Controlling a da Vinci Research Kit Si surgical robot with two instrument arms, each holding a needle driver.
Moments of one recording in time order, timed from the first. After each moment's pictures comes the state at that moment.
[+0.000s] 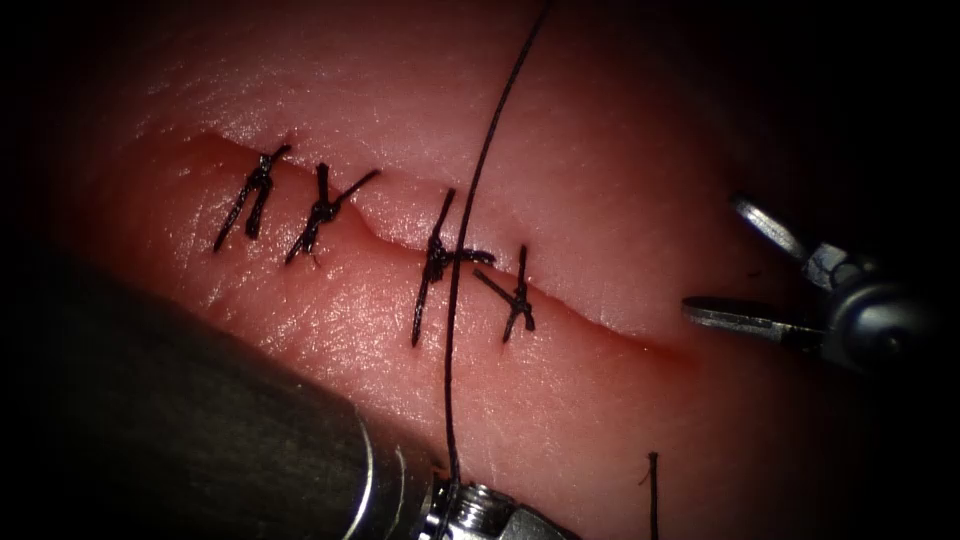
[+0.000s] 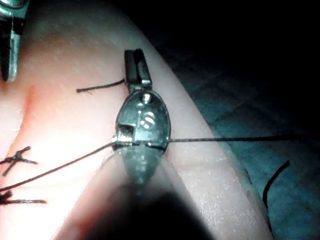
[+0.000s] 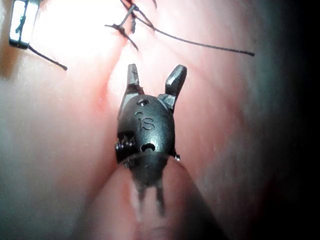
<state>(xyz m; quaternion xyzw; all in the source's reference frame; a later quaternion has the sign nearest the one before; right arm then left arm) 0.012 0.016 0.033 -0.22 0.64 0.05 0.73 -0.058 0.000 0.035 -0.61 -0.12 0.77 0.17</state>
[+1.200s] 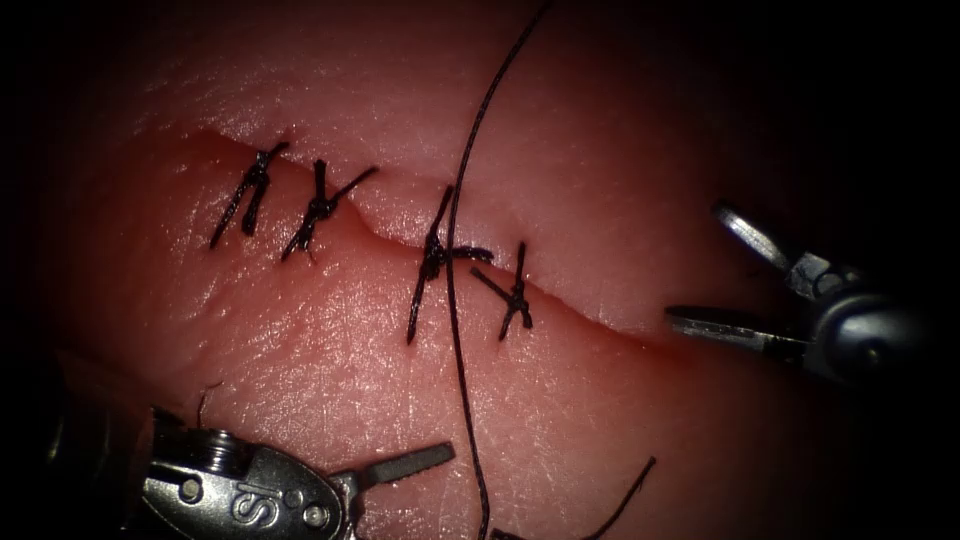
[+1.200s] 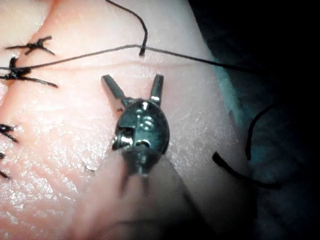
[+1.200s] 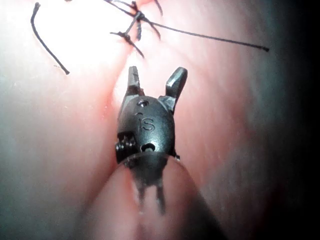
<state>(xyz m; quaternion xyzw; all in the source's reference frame) 0.013 0.016 0.033 -0.22 0.64 0.05 0.74 -0.043 0.001 0.036 -0.42 -0.05 0.88 0.22</state>
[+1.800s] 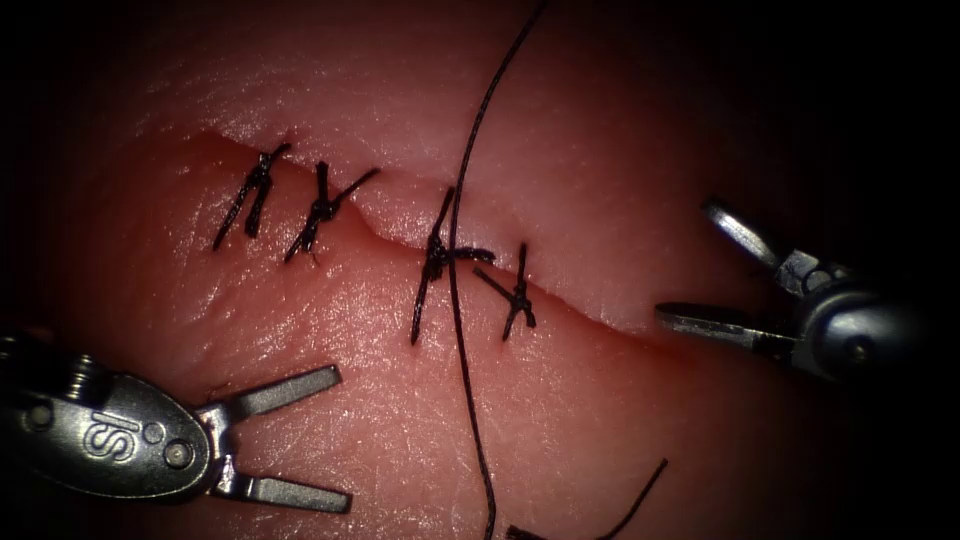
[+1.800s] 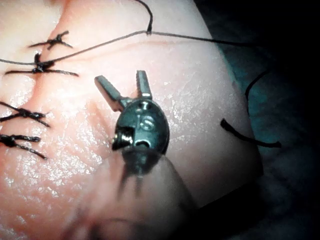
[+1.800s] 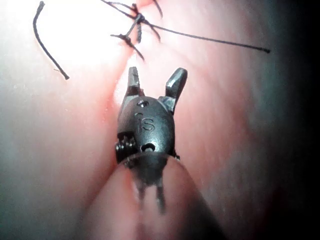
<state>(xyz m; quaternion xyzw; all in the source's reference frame) 0.013 0.016 0.033 -0.22 0.63 0.04 0.74 -0.040 0.006 0.029 -0.47 0.00 0.85 0.22</state>
